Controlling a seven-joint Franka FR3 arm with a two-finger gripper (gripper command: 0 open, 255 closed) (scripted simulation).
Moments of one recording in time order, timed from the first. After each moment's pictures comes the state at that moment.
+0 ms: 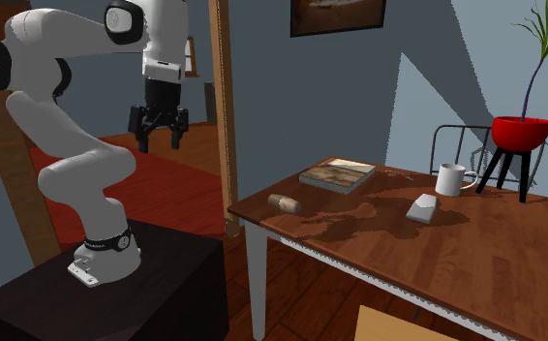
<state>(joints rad) 0.02 -0.84 0.07 -2.39 -0.07 1.42 0.16</state>
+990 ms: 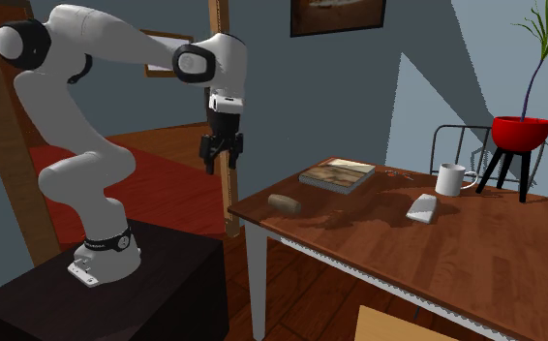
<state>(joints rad) 0.04 -0.50 0.27 -2.36 0.05 1.74 0.43</state>
